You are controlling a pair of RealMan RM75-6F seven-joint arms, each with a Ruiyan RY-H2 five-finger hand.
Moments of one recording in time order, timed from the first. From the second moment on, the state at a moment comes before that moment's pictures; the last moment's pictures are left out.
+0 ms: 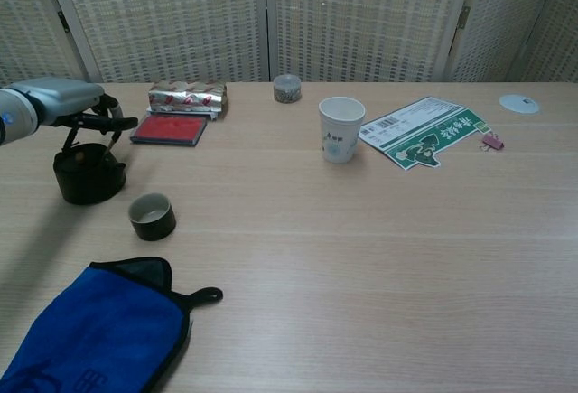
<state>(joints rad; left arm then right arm) -0.83 -1.61 -0.20 -0.96 0.86 0.75 0.47 -0.02 -1.00 0.04 -1.66 -1.56 1.58 0.14</state>
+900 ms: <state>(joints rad) -0.73 -1.42 -0.16 -1.22 0.99 0.89 0.41 -0.02 -1.00 0.04 -1.66 -1.58 1.59 0.14</state>
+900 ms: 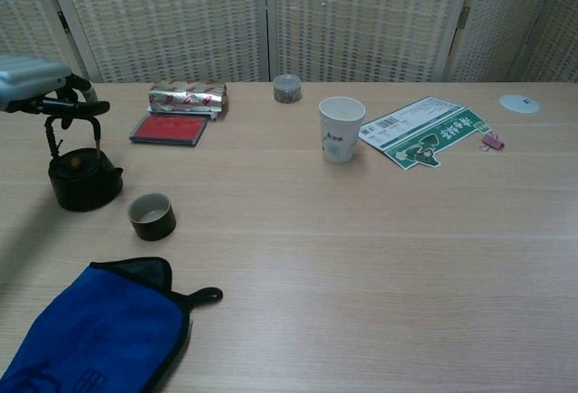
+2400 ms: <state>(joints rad) -0.56 -1.30 -0.05 -1.49 1.20 1.05 0.37 -0.01 -1.00 0.04 -1.68 -1.59 1.59 0.13</state>
